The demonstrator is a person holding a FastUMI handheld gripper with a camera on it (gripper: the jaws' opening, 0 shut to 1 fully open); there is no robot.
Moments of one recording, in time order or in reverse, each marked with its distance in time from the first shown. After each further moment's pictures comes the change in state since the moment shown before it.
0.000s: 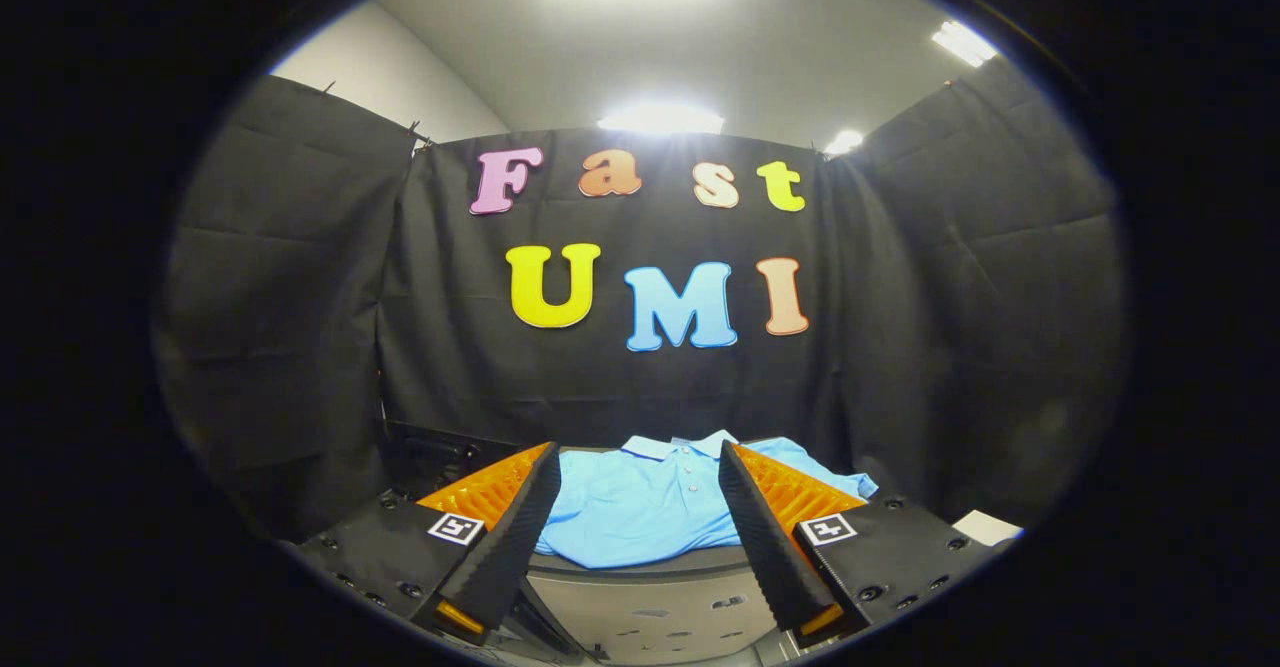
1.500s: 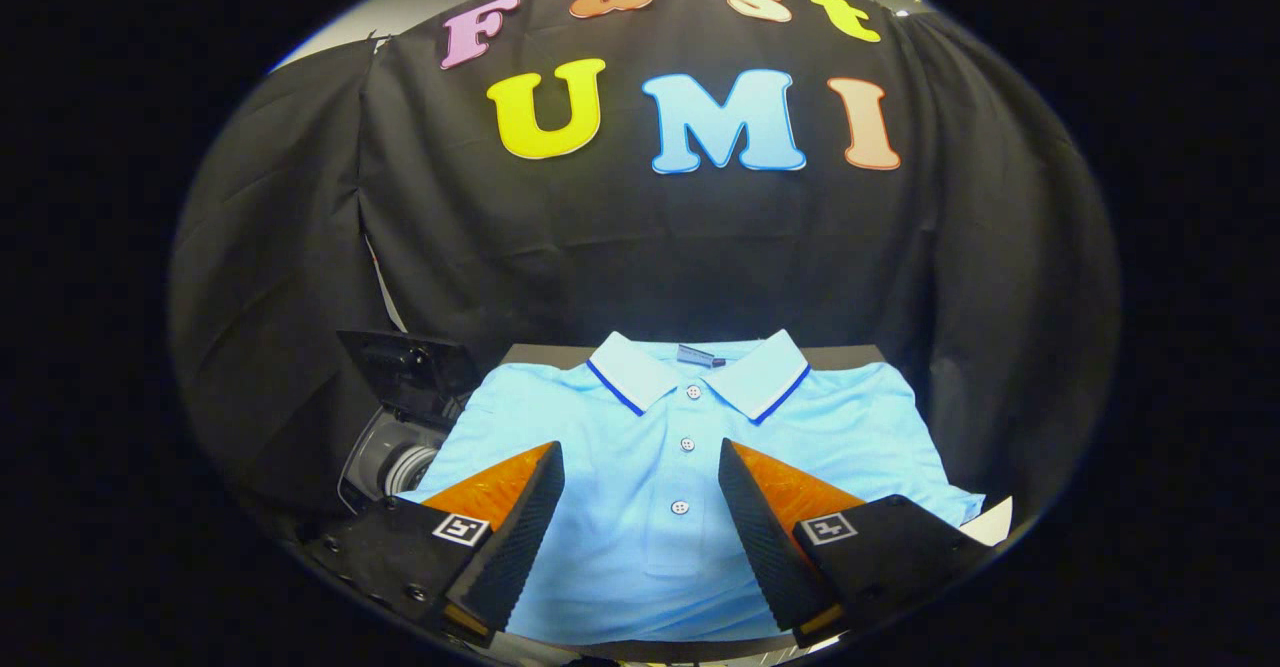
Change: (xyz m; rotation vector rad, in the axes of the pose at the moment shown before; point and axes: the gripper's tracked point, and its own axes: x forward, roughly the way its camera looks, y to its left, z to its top) arm 0.178 -0.035 -0.116 0.036 0.620 0.199
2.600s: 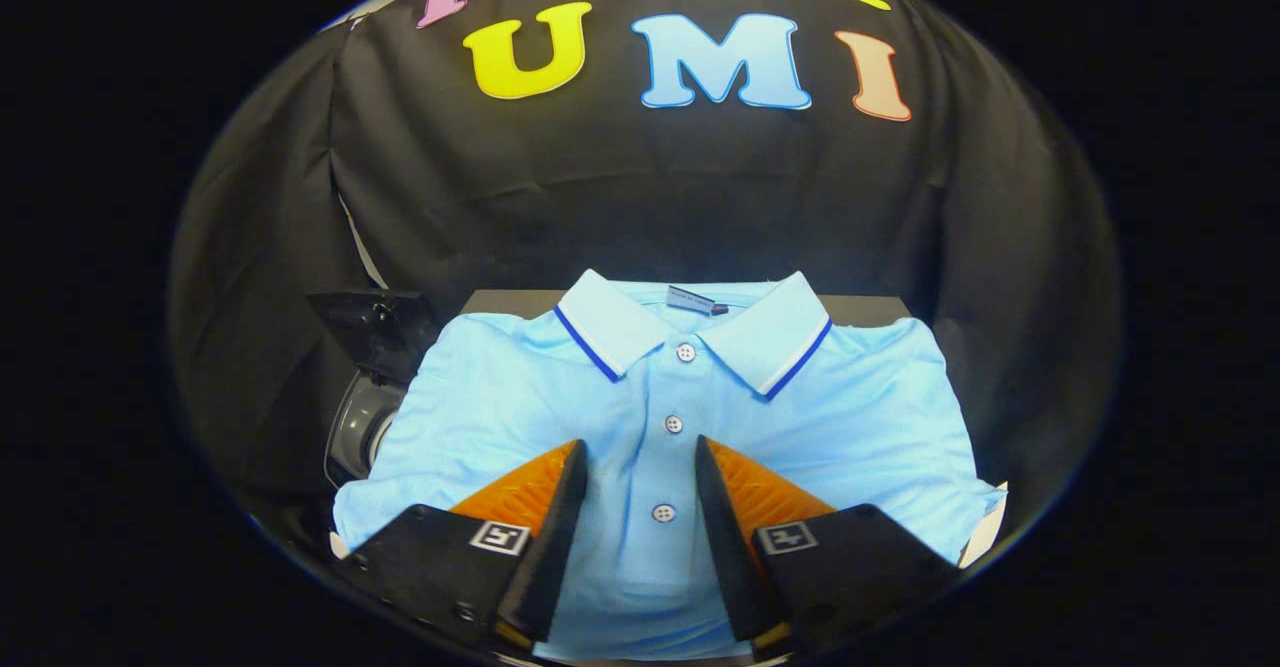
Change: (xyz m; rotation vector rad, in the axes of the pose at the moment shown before) arm 0.027 -0.006 -0.019 0.037 0.155 -0.020
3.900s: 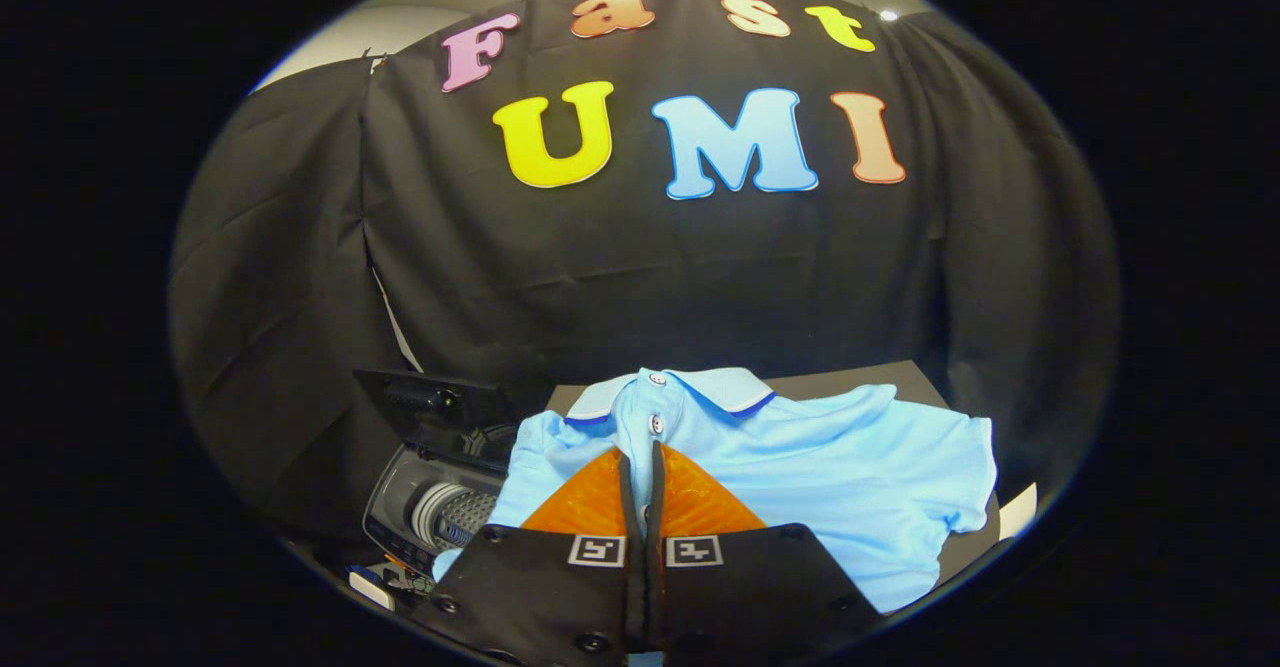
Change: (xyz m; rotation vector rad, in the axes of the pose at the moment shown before) arm -0.045 0.083 0.053 -0.006 -0.300 0.043
